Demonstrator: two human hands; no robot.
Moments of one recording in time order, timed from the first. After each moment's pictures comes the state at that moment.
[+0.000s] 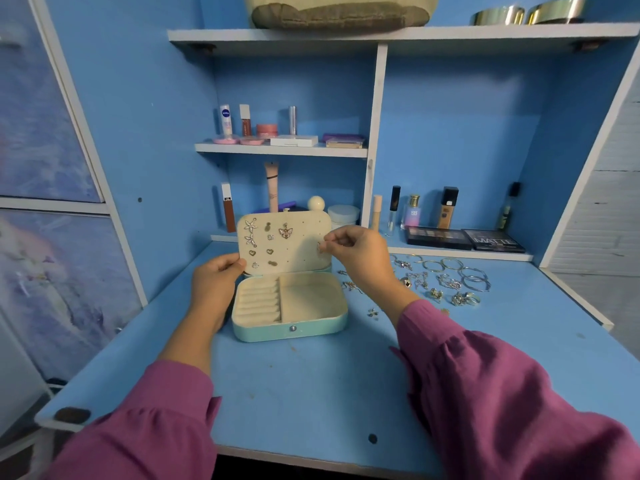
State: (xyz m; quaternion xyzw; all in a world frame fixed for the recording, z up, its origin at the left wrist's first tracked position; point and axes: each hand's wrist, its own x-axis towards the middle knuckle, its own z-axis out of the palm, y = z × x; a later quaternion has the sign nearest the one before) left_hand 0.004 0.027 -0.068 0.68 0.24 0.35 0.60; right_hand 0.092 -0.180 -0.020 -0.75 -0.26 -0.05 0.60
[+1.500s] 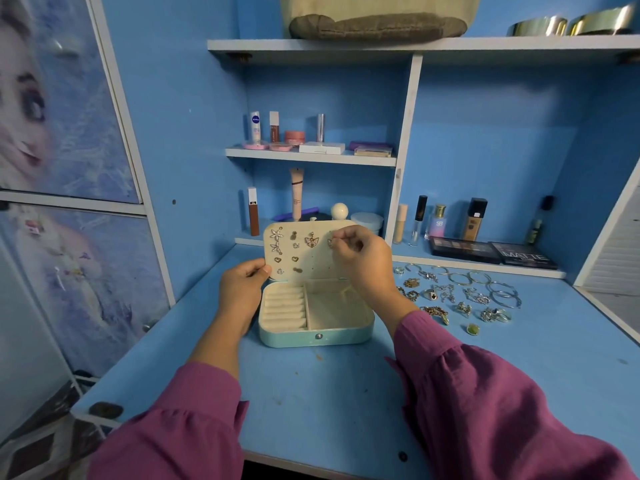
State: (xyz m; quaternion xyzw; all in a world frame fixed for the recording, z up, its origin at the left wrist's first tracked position) left_hand 0.003 0.026 -0.070 0.69 0.22 0.36 0.59; right_hand 0.085 -0.142 -0.023 -0.74 -0.26 -0.12 0.61
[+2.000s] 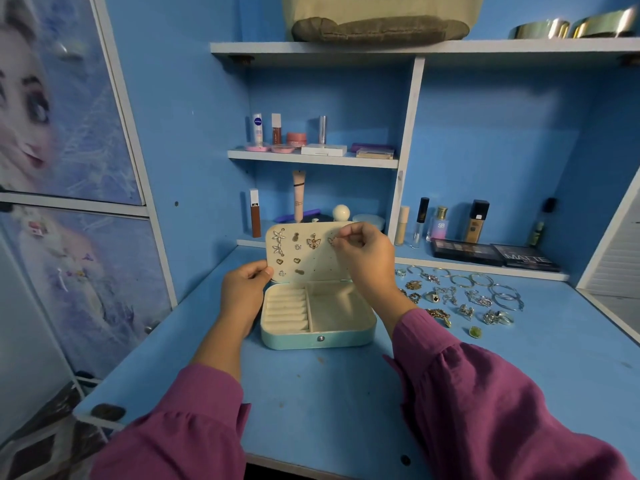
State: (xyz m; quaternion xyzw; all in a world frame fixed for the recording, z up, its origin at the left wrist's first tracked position) left_hand 0.003 0.026 -0.070 0.69 0.22 0.36 0.59; right_hand 0.089 -0.137 -0.019 -0.71 -0.23 -0.11 0.66
